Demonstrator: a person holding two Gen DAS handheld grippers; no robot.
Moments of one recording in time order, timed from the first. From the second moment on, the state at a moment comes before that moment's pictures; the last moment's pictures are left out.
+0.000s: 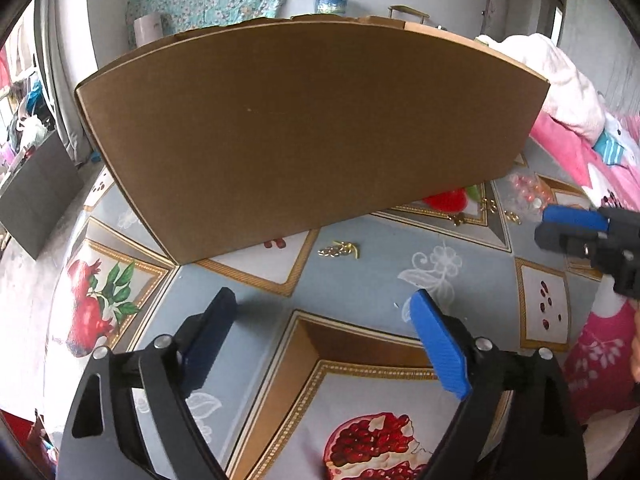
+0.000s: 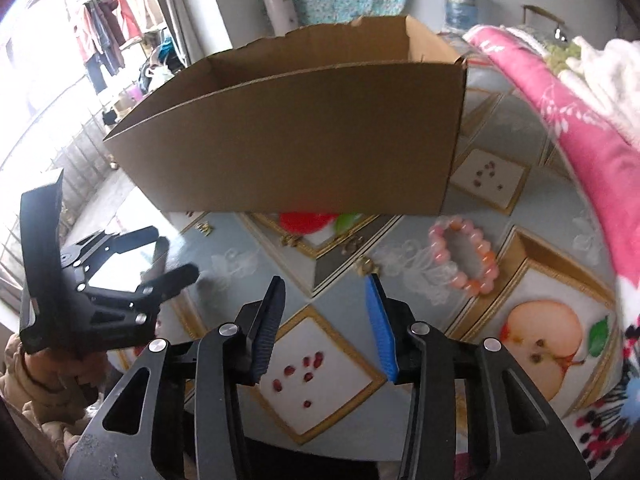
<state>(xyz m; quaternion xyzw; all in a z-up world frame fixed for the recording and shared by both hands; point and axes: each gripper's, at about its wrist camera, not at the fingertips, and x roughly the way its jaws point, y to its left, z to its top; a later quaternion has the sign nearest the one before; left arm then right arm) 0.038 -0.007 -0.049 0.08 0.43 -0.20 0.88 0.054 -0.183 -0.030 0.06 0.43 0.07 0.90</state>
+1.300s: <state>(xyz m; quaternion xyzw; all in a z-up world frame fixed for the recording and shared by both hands) 0.030 -0.015 -0.037 0.07 0.40 -0.23 0.89 0.039 -0.213 -0.051 0.04 0.43 0.05 0.90</state>
